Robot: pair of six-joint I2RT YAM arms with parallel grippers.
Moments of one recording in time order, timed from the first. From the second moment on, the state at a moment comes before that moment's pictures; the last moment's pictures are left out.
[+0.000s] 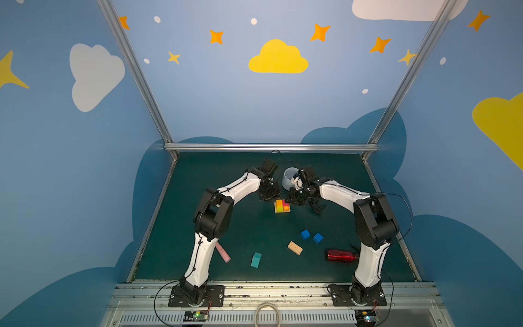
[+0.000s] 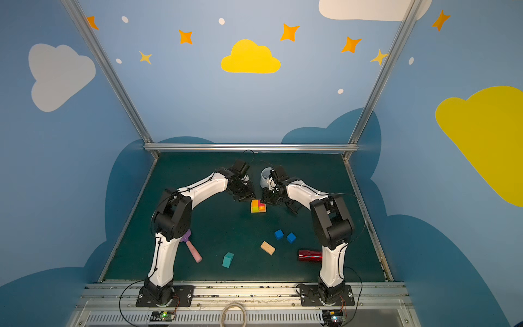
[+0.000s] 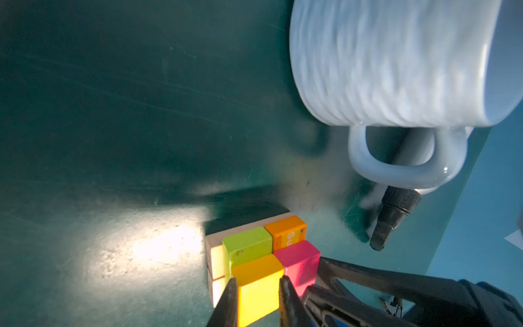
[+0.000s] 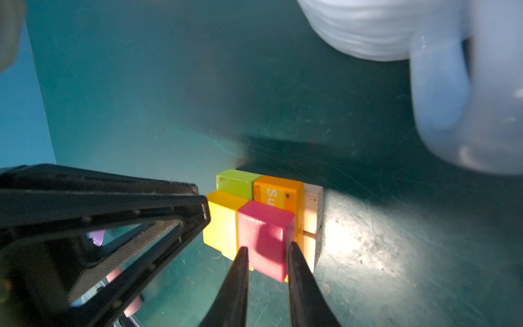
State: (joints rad) left arm -0.55 2.18 1.76 -0.73 0.33 -0.75; right arm 0.49 1.93 1.33 -0.52 -0.39 0.49
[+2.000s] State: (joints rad) left arm -0.44 1.57 1.25 -0.60 0.21 -0.69; right arm 1.12 1.47 0.94 -0.85 0.30 1.46
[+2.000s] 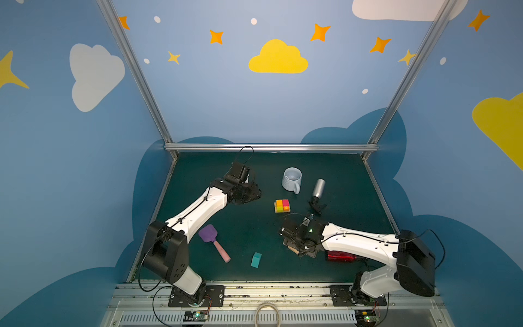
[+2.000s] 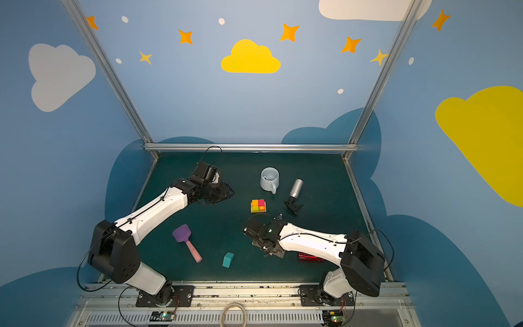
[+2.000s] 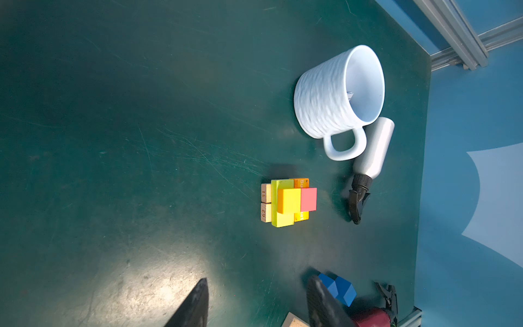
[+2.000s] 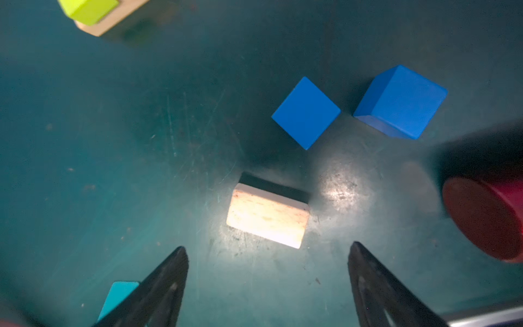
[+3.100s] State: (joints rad) left arm -0.42 1.57 1.24 -0.60 0.21 -0.69; right arm 1.04 1.52 0.80 -0.59 0.16 1.60
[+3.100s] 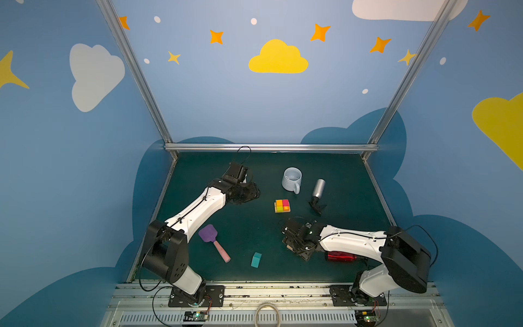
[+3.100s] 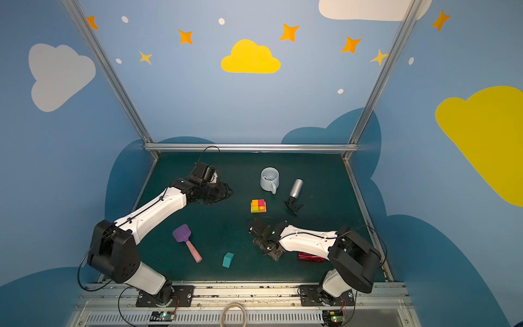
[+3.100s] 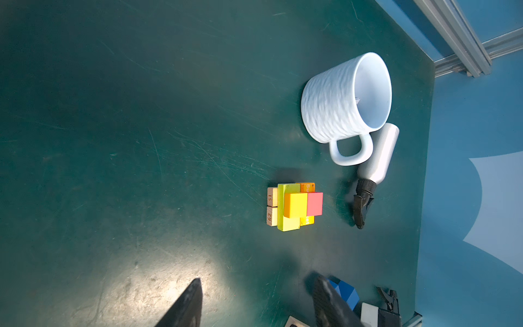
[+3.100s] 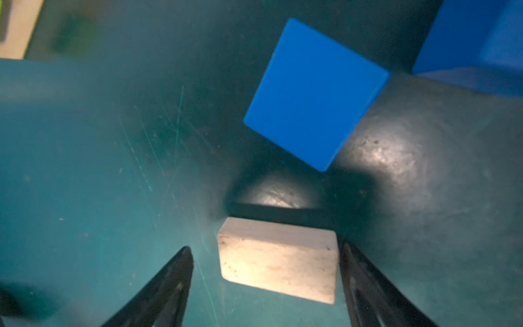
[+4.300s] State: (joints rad) left arm -0.41 1.57 1.23 -0.59 0.22 -0.69; right arm 1.04 1.65 0.94 -0.74 0.15 1.46
